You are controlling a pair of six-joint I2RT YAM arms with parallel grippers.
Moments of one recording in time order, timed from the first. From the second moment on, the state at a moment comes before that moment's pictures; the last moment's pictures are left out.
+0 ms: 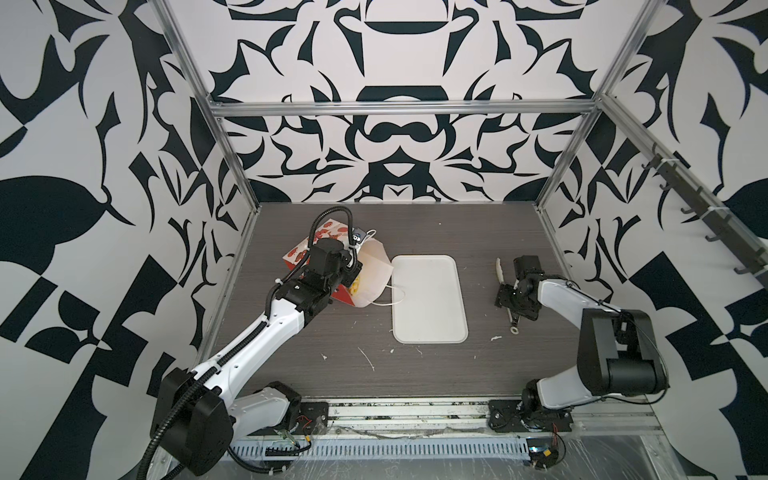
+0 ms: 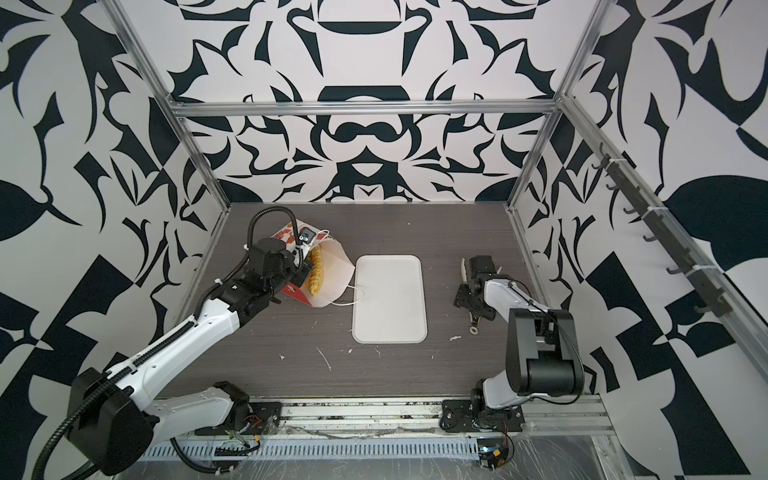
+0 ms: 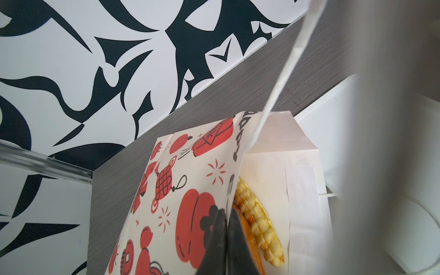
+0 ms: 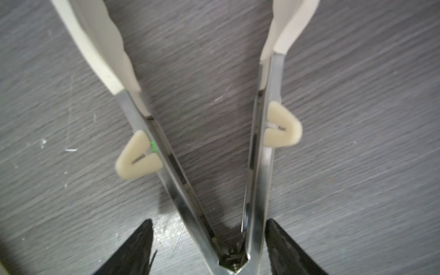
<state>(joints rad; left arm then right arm) -0.53 1.18 0.89 -0.20 -0.18 0.31 -0.04 1.50 0.78 -0.55 0.07 0.40</state>
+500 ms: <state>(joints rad) -0.53 1.18 0.89 -0.20 -0.18 0.31 -0.04 1.53 0.80 -0.57 0.09 0.41</state>
